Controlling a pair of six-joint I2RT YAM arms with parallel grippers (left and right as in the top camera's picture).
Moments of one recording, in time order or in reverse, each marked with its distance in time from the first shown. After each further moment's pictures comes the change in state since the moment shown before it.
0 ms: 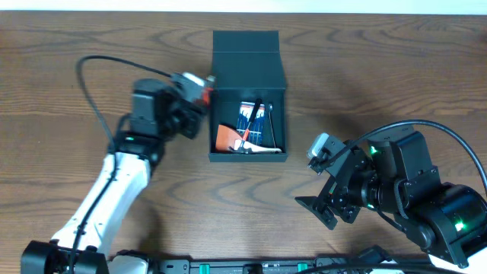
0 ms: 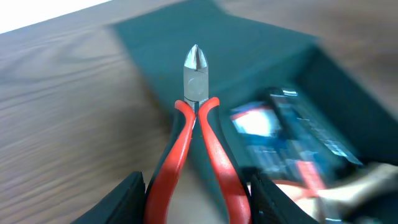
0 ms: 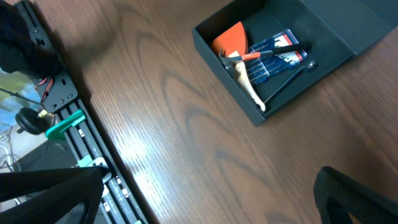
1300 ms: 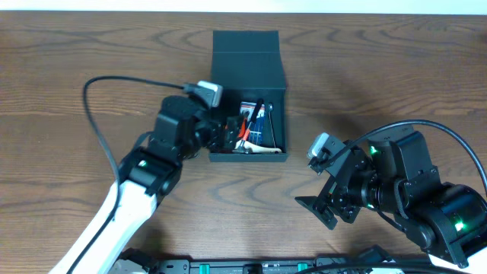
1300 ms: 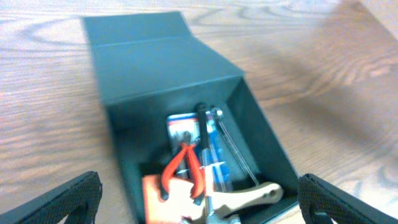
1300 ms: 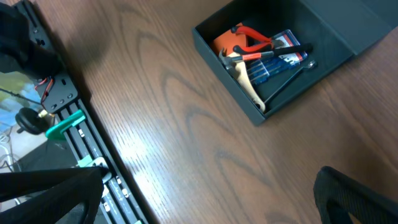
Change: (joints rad) left arm -0.214 -0.217 0.000 -0.134 -0.187 -0.410; right arm 0.000 0.000 0.000 0.000 0.000 0.000
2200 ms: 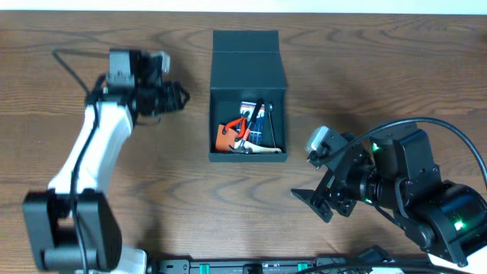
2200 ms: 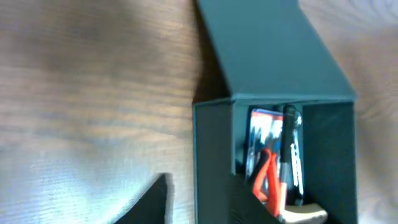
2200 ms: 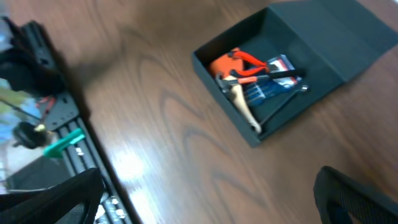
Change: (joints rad) left arm 0.406 0.523 0.439 -0.353 0.309 0.006; right arm 0.000 0.005 0.000 0.080 -0.038 0.017
